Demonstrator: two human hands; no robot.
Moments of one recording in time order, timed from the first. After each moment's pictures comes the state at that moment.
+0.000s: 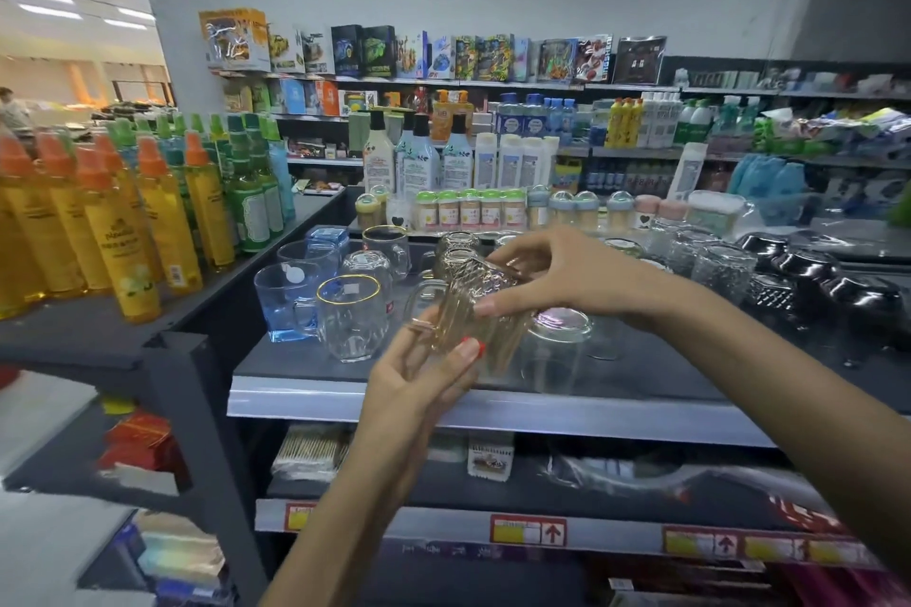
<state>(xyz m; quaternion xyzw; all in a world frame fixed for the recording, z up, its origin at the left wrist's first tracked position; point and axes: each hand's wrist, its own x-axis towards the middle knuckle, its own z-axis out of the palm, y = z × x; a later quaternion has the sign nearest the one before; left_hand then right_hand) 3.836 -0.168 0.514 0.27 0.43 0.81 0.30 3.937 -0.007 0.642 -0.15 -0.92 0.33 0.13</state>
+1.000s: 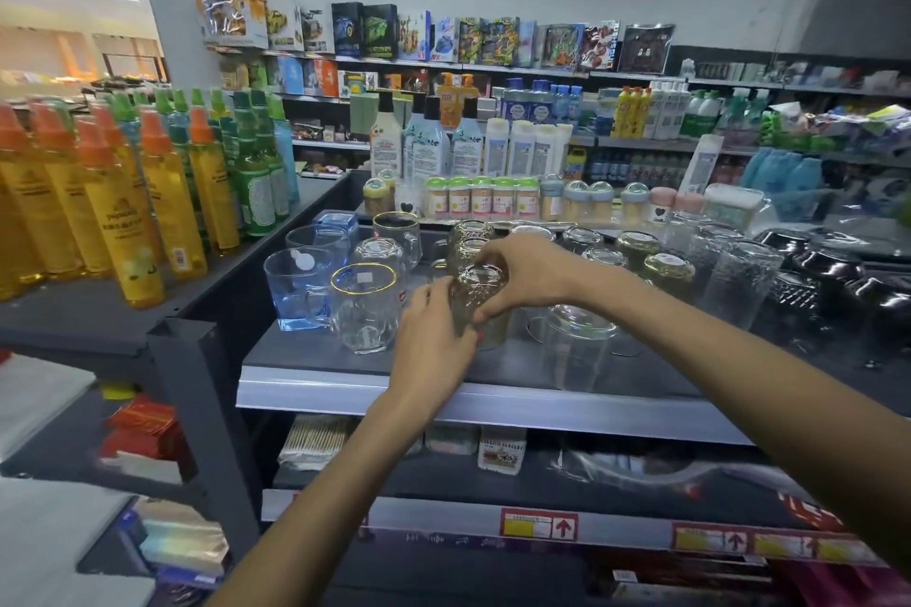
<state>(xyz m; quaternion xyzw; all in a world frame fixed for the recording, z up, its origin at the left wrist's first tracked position) 3.762 -0.107 0.495 0.41 0.80 0.44 -0.03 3.833 0.040 0.595 -0.14 -0.98 0.04 0.09</state>
